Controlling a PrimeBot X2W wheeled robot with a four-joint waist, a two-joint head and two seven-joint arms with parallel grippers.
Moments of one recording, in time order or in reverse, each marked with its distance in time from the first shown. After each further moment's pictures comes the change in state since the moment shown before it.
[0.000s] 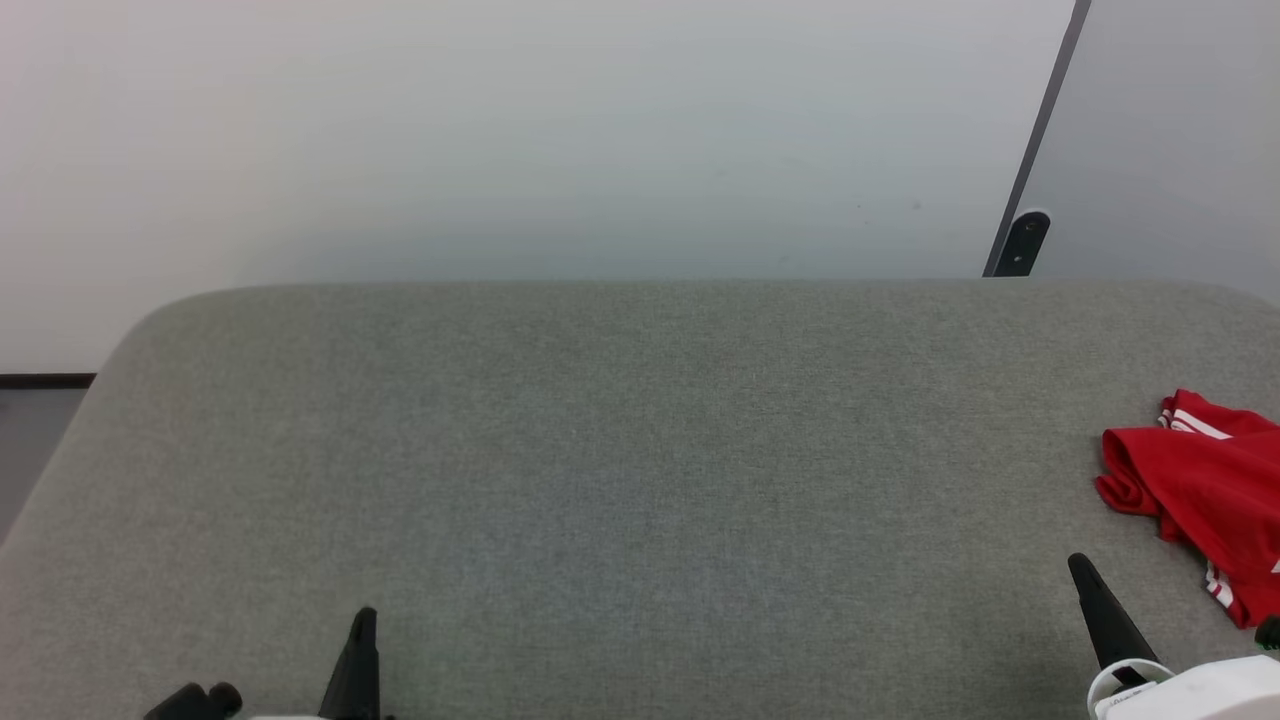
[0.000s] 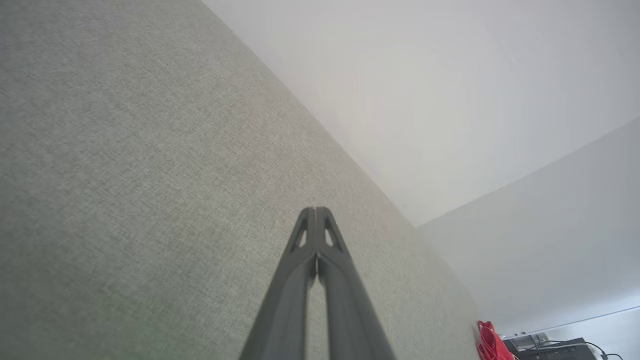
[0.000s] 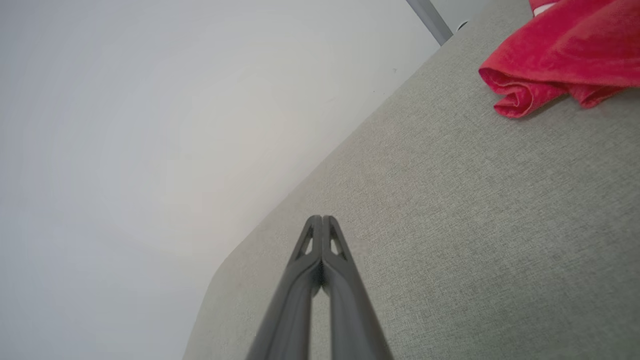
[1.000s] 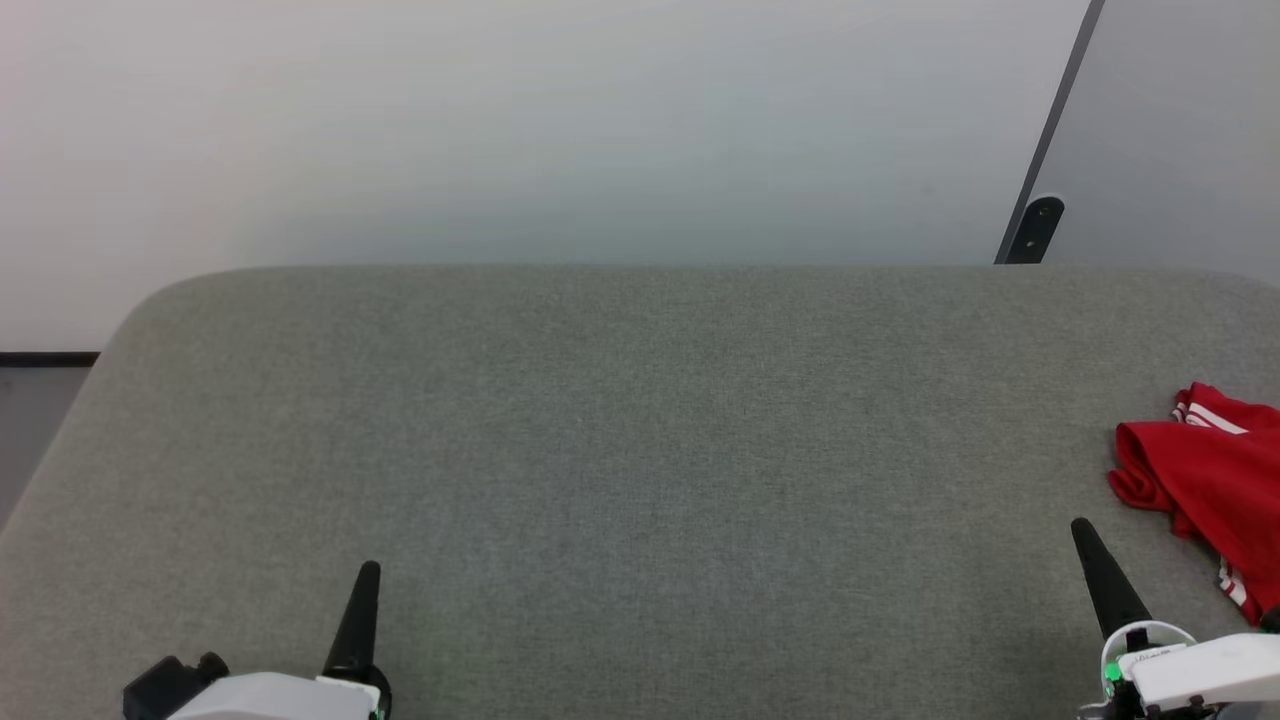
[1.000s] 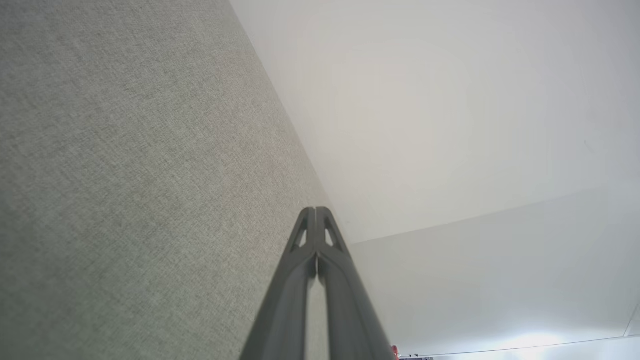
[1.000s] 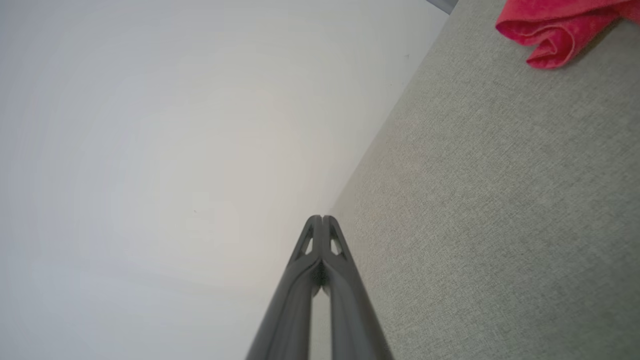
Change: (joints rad) left arm -0.089 -0.010 0.038 0.040 -0.326 -0.041 0.084; right arm -0.070 0.014 -0.008 0.070 0.296 0.000 -0.017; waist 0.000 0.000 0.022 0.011
